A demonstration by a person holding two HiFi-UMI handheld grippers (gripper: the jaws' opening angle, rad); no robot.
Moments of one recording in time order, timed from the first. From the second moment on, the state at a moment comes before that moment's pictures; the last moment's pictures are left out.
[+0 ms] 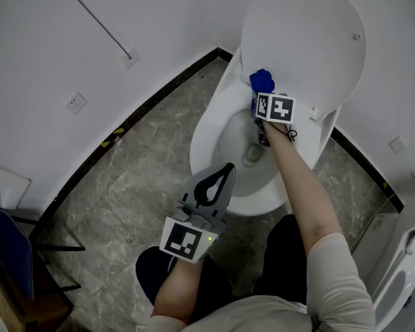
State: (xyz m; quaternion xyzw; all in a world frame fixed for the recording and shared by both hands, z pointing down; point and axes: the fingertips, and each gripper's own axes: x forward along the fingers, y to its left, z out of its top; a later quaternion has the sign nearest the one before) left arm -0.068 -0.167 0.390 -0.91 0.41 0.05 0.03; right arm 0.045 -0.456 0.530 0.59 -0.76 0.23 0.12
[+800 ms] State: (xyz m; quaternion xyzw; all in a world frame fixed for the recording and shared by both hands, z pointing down) left arm -0.091 -0.170 0.389 -0.90 0.43 0.06 0.02; right arm 0.021 -0.465 0.530 0.57 -0.78 0.24 0.11
